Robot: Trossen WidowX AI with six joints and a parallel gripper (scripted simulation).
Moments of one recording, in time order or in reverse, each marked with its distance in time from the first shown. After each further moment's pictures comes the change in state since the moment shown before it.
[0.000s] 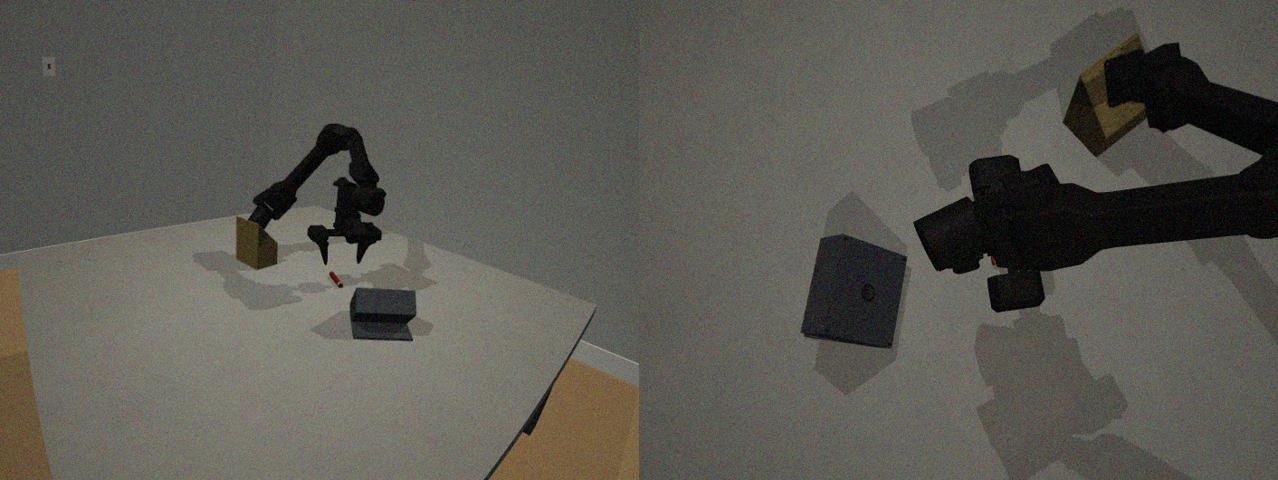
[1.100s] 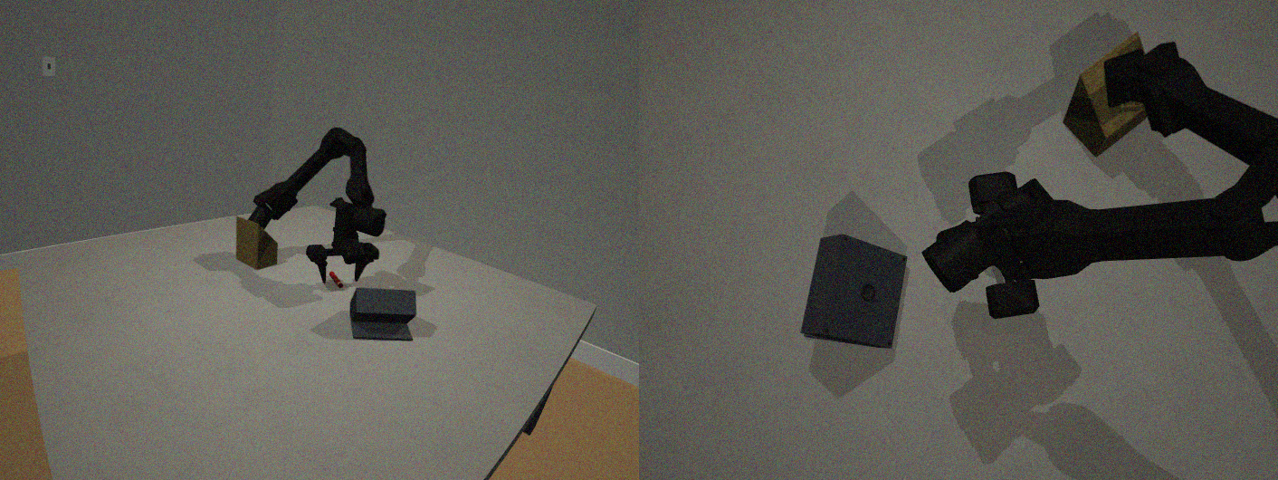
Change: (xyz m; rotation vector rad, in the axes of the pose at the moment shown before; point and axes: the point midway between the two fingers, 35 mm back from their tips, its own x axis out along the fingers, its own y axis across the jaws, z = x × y) arm 0.053 0.001 -0.001 0.000 0.001 0.004
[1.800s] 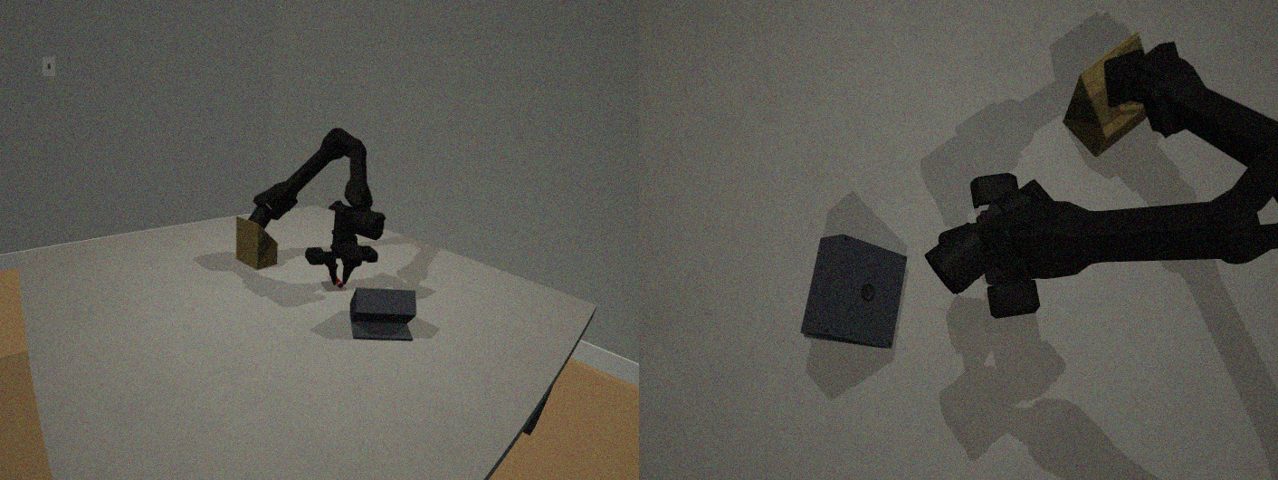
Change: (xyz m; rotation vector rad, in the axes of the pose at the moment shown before) arm 0.009 -0.001 -0.003 0.003 0.007 -0.001
